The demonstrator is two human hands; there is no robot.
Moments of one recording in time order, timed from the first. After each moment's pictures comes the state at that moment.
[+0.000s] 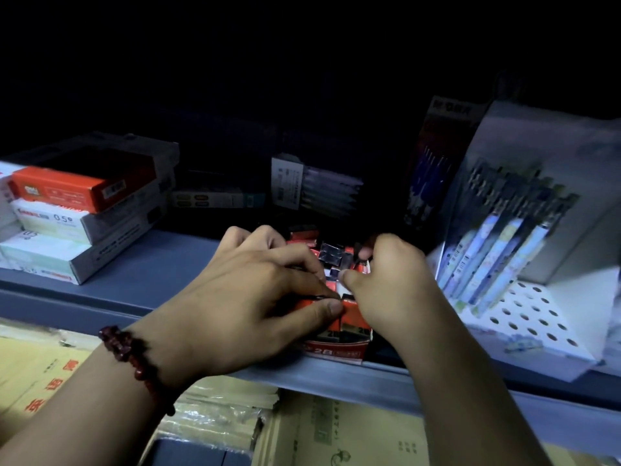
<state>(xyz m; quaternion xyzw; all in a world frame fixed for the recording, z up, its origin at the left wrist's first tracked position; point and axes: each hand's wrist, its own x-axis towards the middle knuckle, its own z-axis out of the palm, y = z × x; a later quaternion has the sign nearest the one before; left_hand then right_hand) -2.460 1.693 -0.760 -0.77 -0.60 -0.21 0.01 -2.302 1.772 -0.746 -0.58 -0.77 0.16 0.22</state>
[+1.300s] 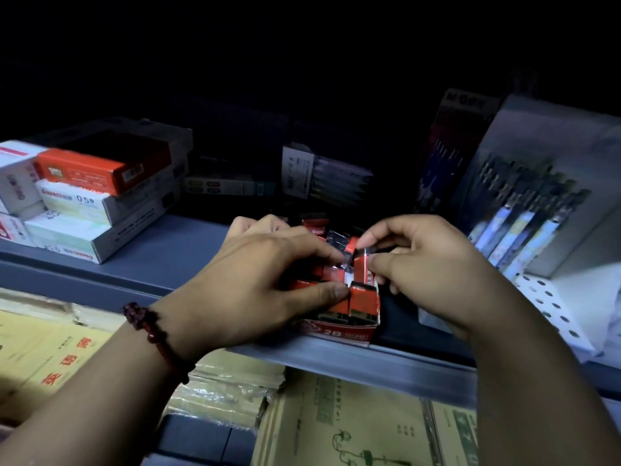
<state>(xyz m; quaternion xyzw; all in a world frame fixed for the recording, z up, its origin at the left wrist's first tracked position) -2.465 1.692 -0.761 -0.73 -0.62 -0.27 -0.06 -2.275 1.776 -0.724 -0.48 -0.77 0.35 0.24</state>
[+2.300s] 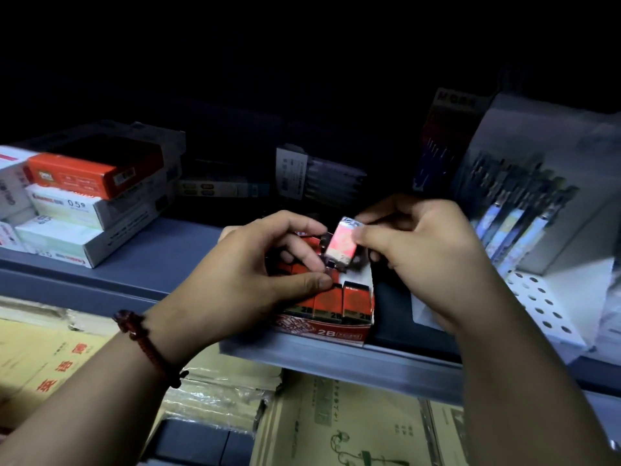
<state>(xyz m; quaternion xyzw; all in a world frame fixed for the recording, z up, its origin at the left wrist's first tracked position) -2.462 1.694 -0.766 -0.63 -0.56 -0.48 -0.26 -2.279 1.776 -0.721 -0.46 -0.71 0.40 0.36</state>
